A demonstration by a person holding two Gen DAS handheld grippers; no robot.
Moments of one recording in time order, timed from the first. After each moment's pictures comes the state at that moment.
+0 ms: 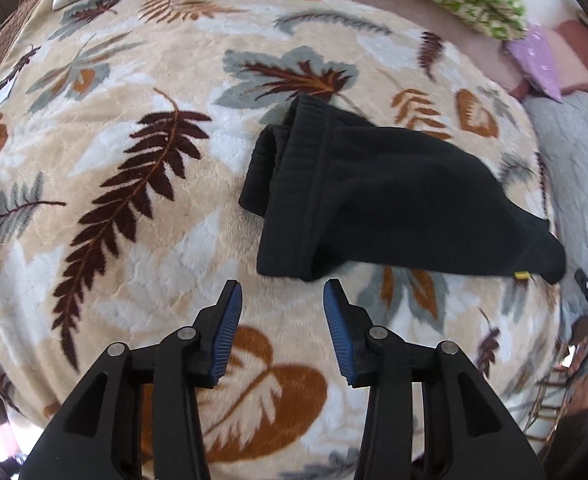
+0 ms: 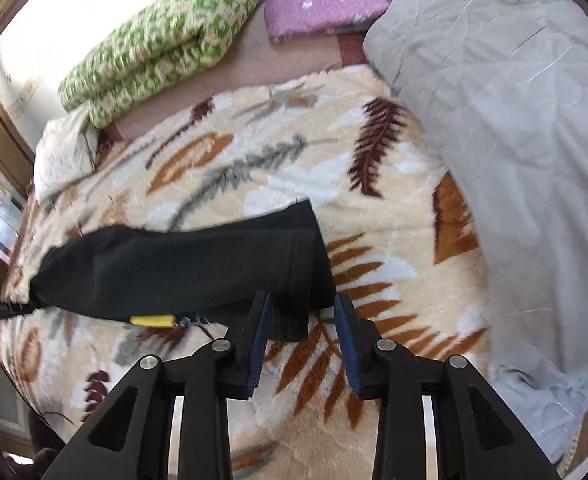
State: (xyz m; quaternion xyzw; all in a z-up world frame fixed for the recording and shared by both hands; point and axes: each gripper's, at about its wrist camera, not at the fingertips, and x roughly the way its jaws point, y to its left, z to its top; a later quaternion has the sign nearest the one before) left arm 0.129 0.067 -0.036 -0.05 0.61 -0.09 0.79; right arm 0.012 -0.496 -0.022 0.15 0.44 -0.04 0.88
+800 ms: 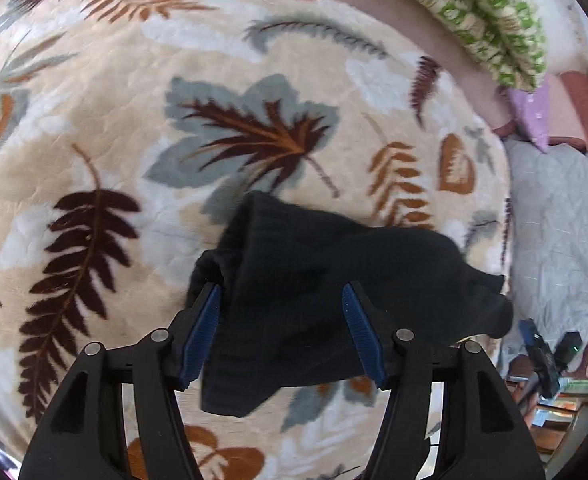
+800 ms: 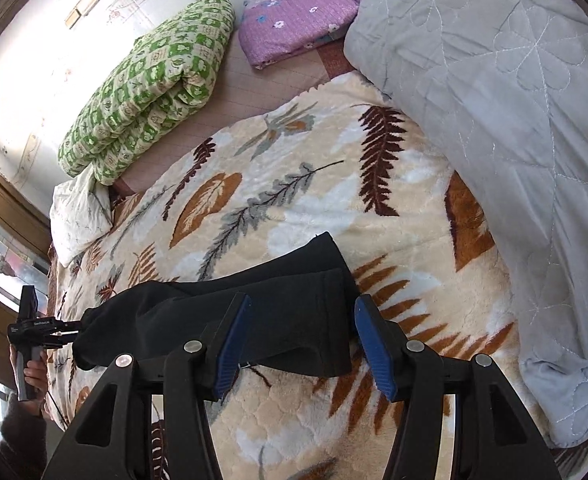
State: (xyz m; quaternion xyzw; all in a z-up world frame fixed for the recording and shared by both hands) left arm 0.232 0.057 -0.048 -0.15 0.64 -0.15 0.74; right arm 0.031 -0.509 -0.010 0.25 0.42 -0.04 0.87
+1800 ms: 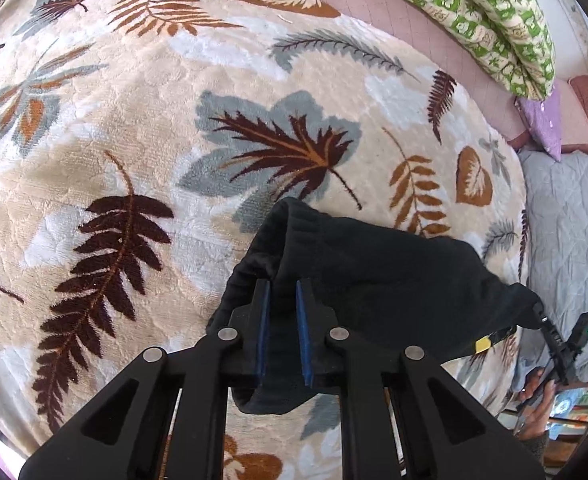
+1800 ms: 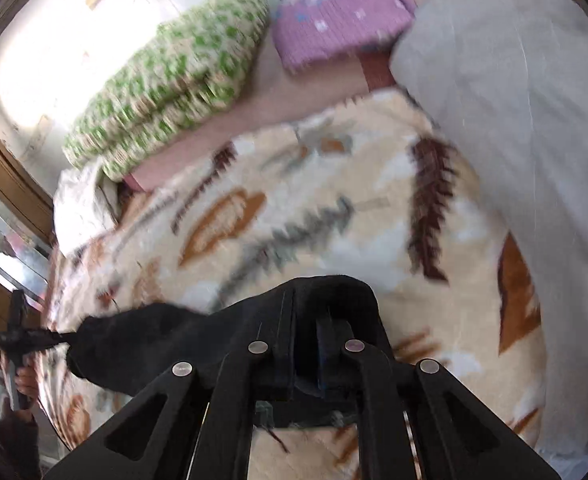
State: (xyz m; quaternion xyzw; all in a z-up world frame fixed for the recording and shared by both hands) left arm 0.226 0.066 -0.048 -0.13 0.63 -0.10 0.76; right arm 0.090 -0.498 -0.019 0.21 0.43 -0.01 0.88
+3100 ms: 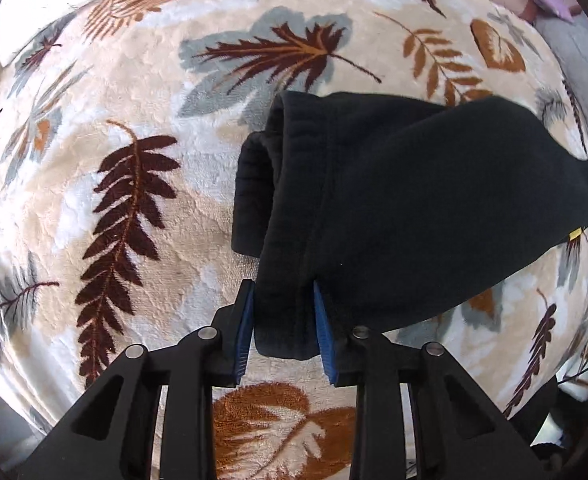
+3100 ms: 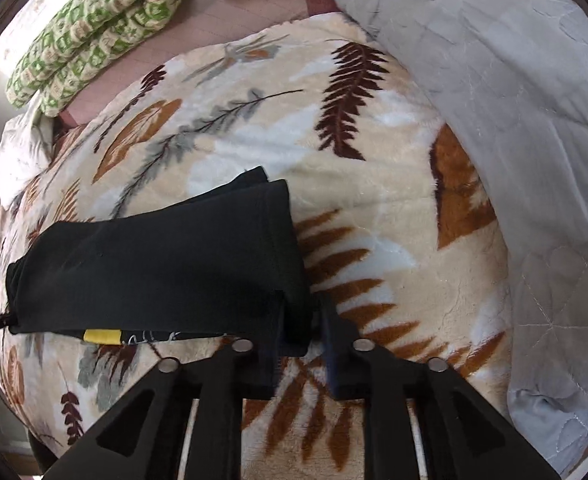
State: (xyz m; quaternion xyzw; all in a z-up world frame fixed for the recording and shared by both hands) left arm 0.176 0.039 -0.070 0.08 0.65 -0.09 0.75; right arm 0.055 -0.513 -0.073 0.17 0.51 -0.08 0.84
